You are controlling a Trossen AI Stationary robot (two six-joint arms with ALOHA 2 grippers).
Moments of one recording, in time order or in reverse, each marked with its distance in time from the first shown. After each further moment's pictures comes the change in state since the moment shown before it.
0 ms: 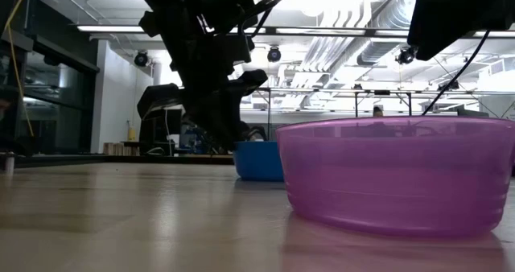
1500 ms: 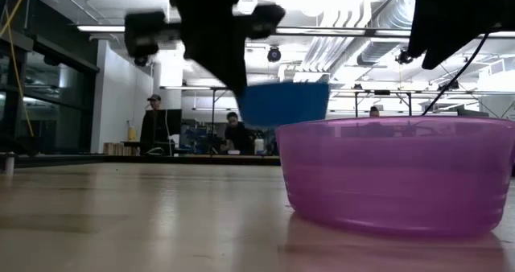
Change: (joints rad) left arm -0.173 0.001 0.265 -0.294 -0.055 0.046; right arm -0.013 0.000 0.000 -0.096 0.039 0.216
